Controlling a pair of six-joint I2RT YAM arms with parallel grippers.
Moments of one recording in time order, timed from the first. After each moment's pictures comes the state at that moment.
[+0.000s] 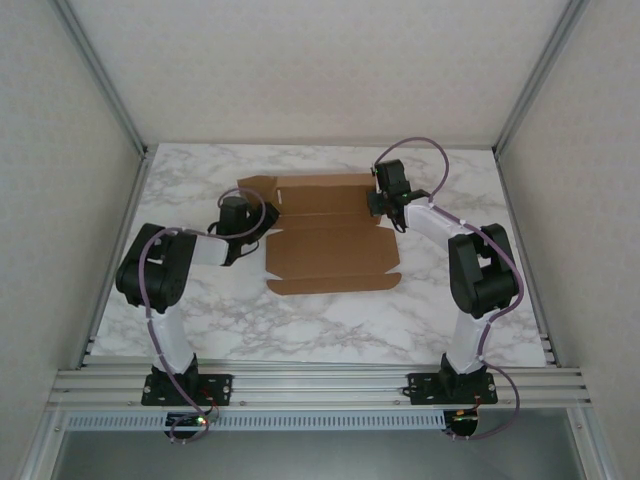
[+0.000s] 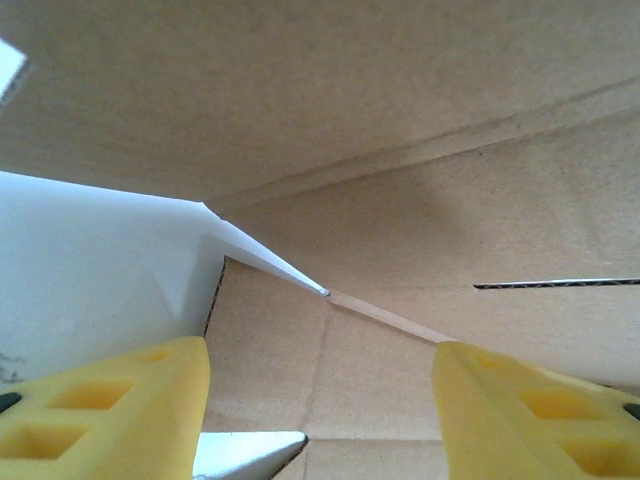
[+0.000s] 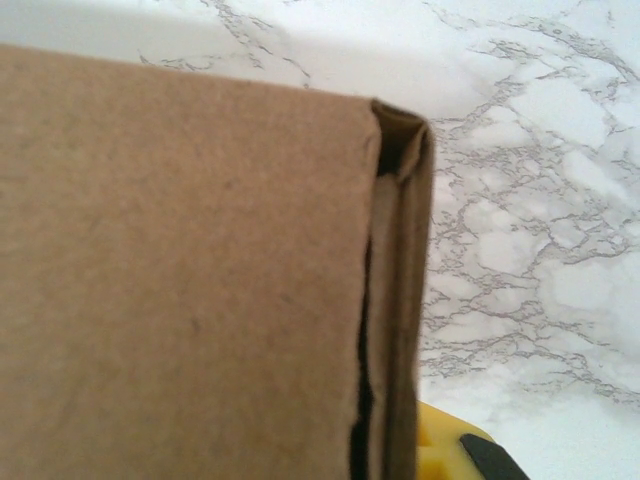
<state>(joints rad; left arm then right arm) -0.24 1.91 0.88 0.45 0.17 -0.97 0.39 1.87 1.31 -0.26 0.19 0.07</state>
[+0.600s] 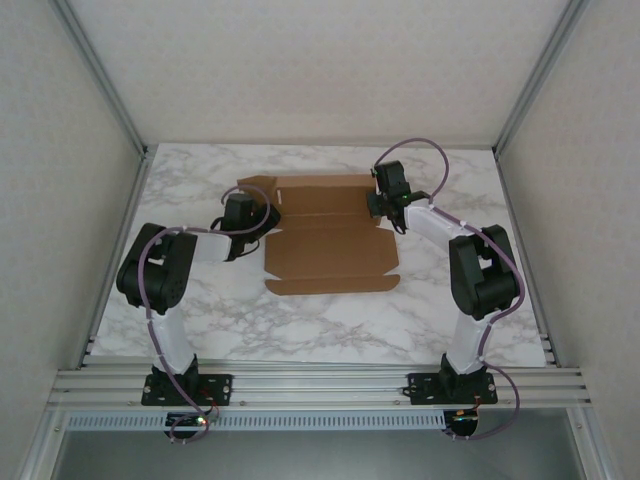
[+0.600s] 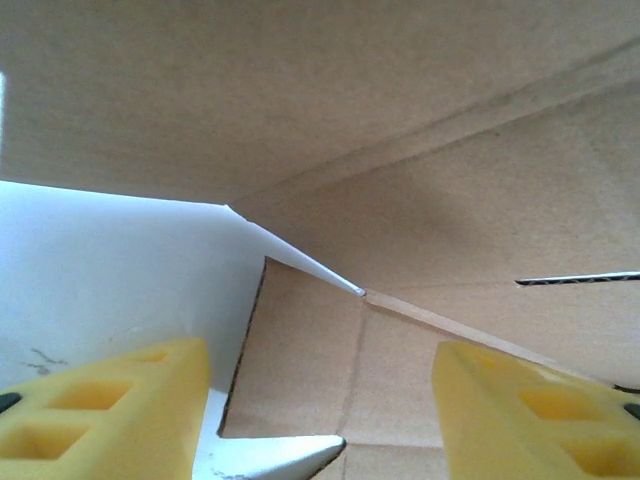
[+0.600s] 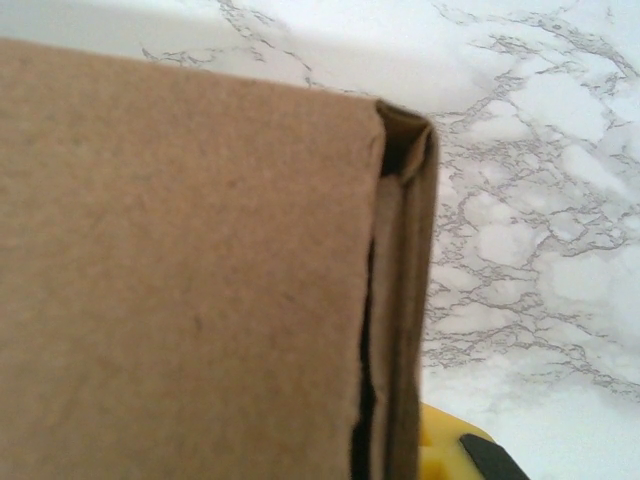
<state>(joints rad) -0.25 1.91 0.92 0.33 0.11 -0.88 0.40 1.85 1.29 -0.26 0.20 0.08</state>
